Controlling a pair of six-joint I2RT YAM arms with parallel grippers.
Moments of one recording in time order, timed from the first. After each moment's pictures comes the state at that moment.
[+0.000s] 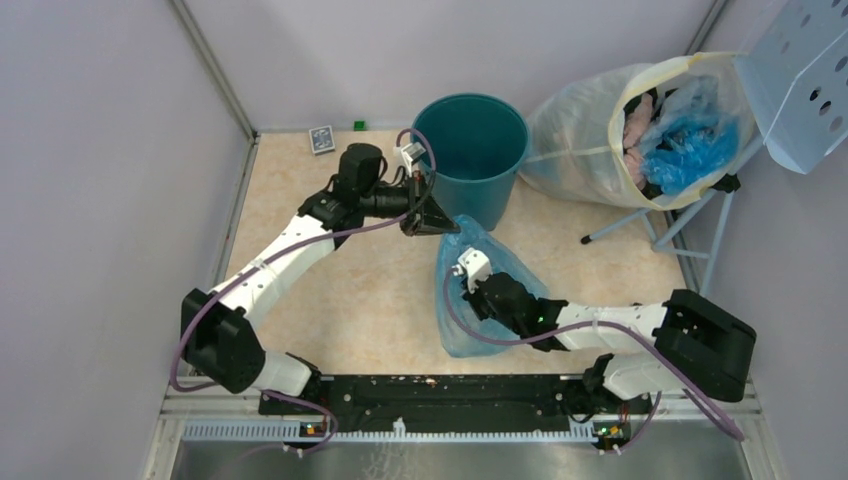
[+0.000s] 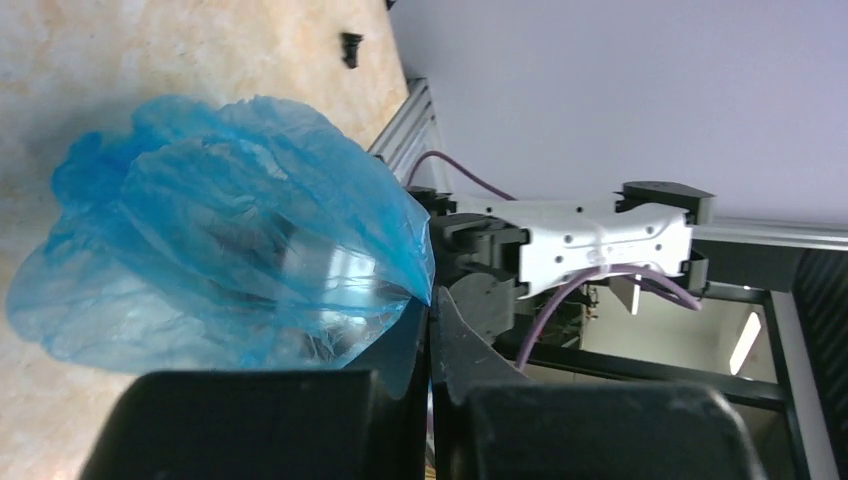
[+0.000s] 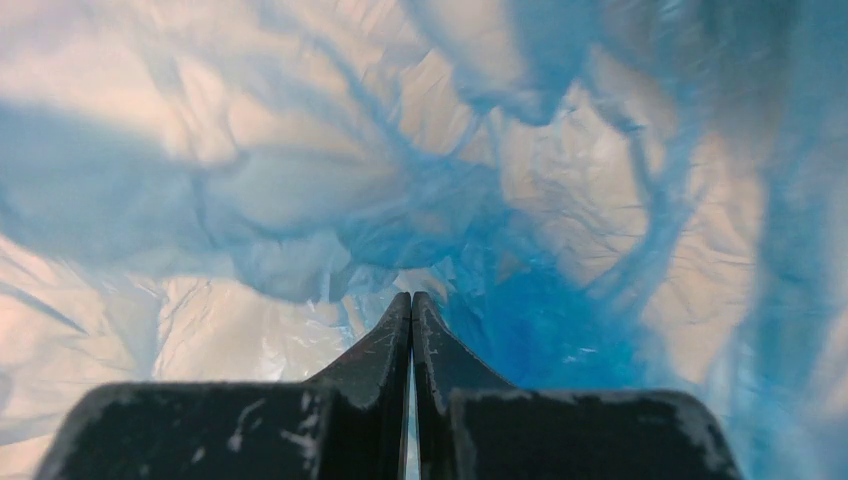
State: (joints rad) left arm -0.52 1.42 1.23 -0.29 0.87 -0.92; right arm 1.03 1.29 0.45 0.32 0.31 0.06
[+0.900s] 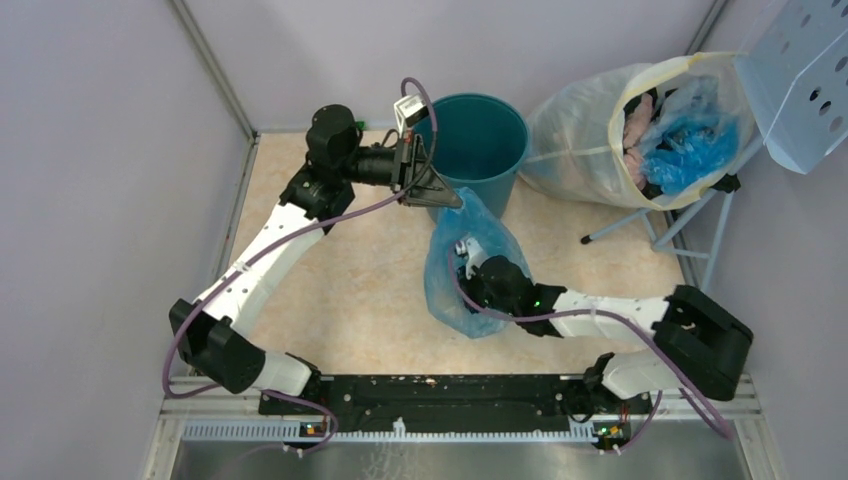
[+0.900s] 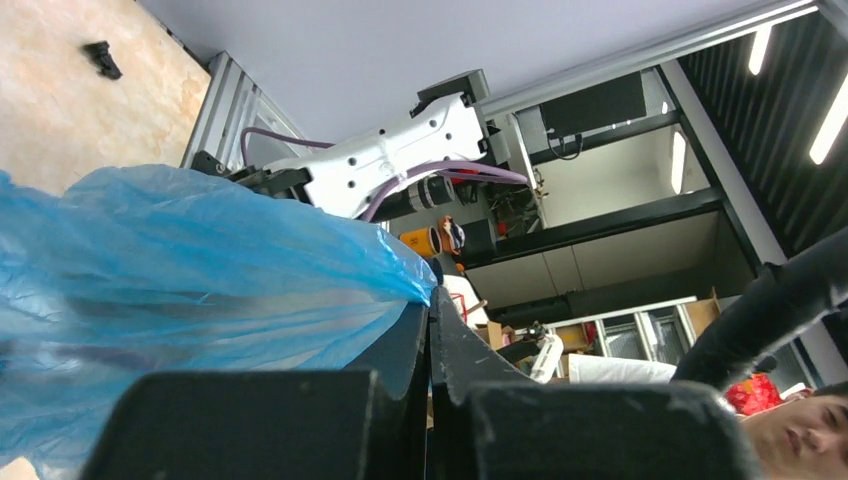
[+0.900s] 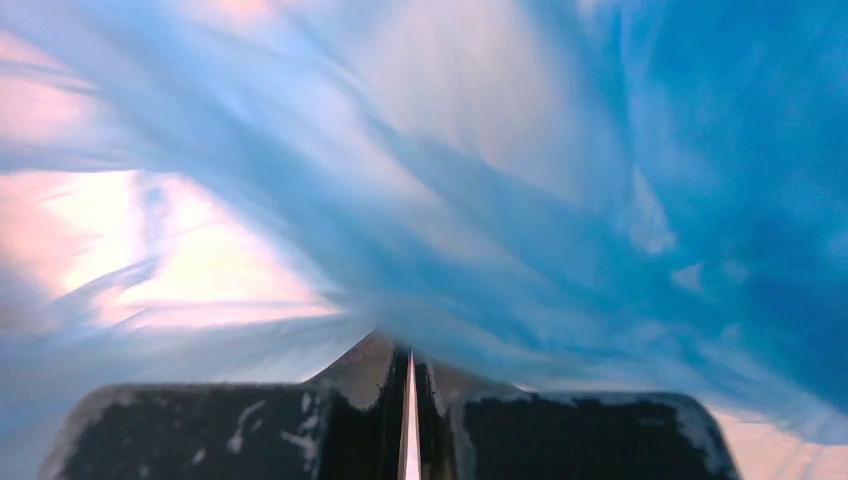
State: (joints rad) left arm -0.50 1.42 1.43 0.04 1.23 -1.21; right arm 0.97 1.38 0.51 0.28 0.07 0.30
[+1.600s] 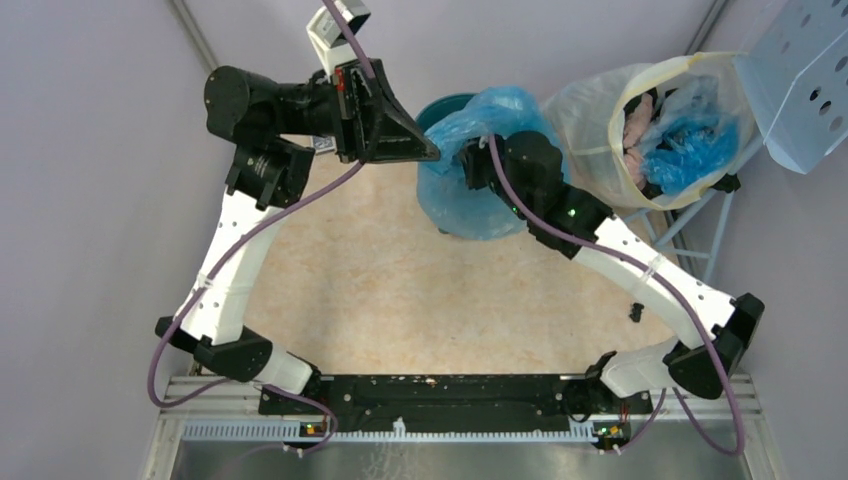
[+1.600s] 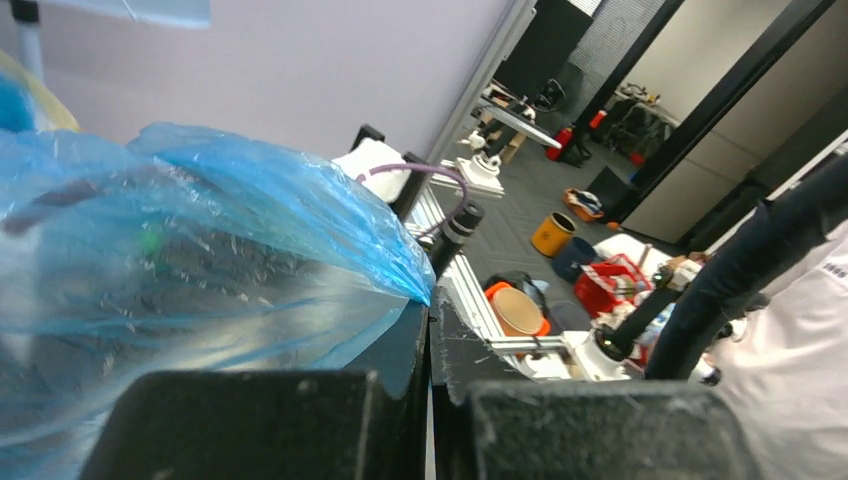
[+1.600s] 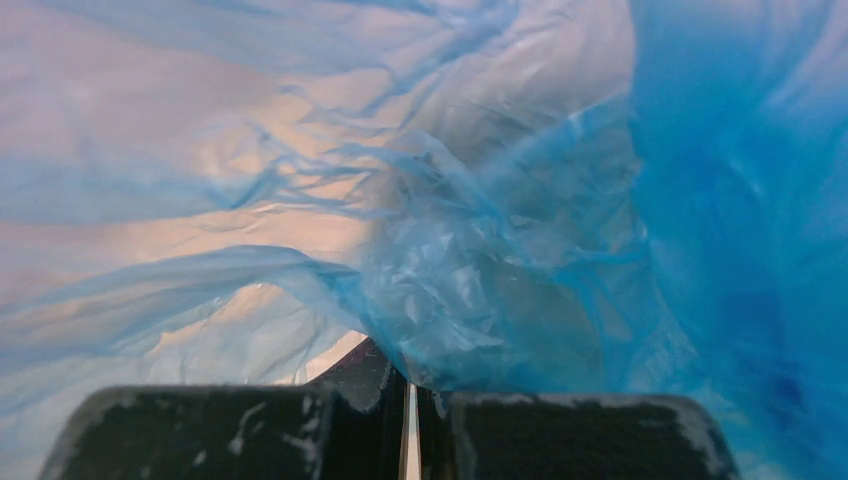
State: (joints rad) left arm -0.50 1.46 1.97 0.23 1.29 -1.20; right arm 0.84 1.33 1.42 -0.21 0.33 0.12
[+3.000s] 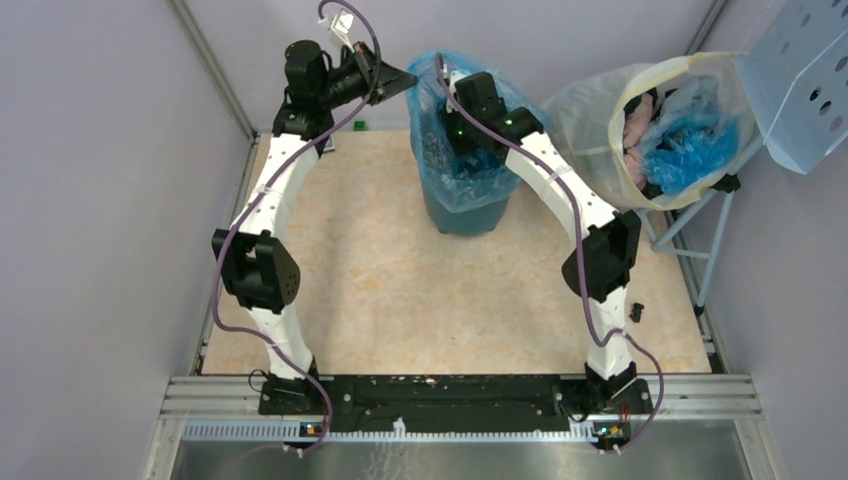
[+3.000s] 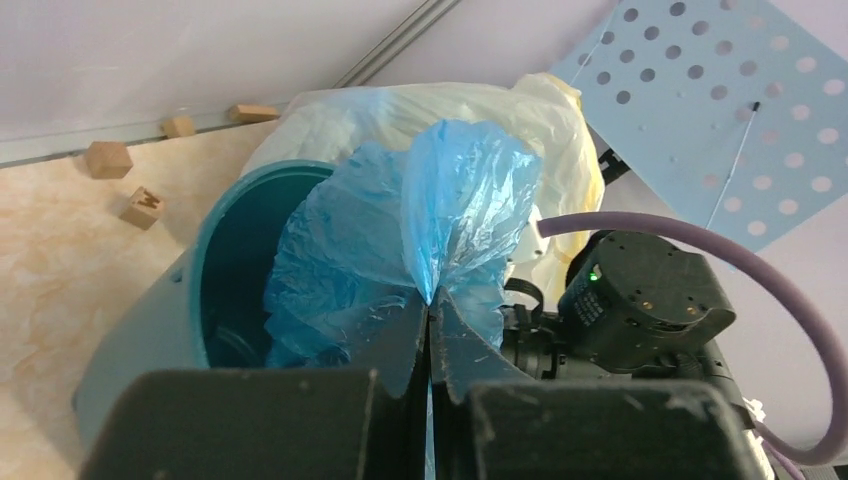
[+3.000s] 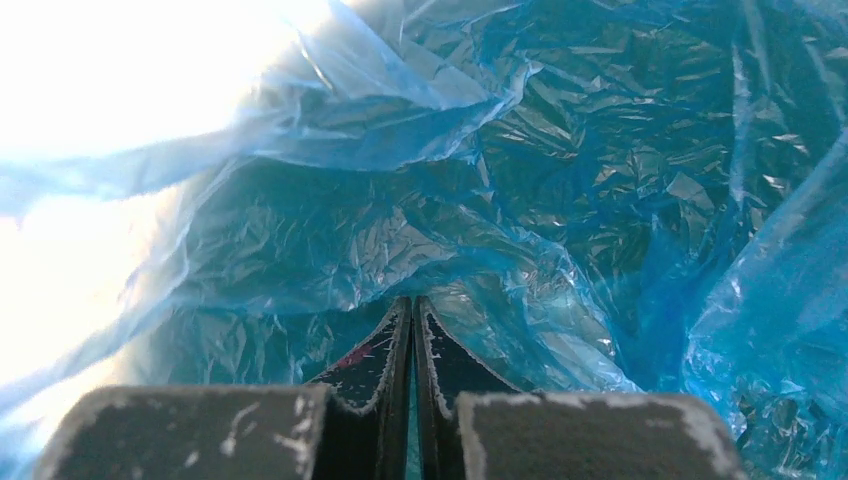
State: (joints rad) left arm -0.19 1.89 1.97 -0.01 0.80 -0.89; right arm 0.58 2.08 2.22 -0.76 -0.01 0.17
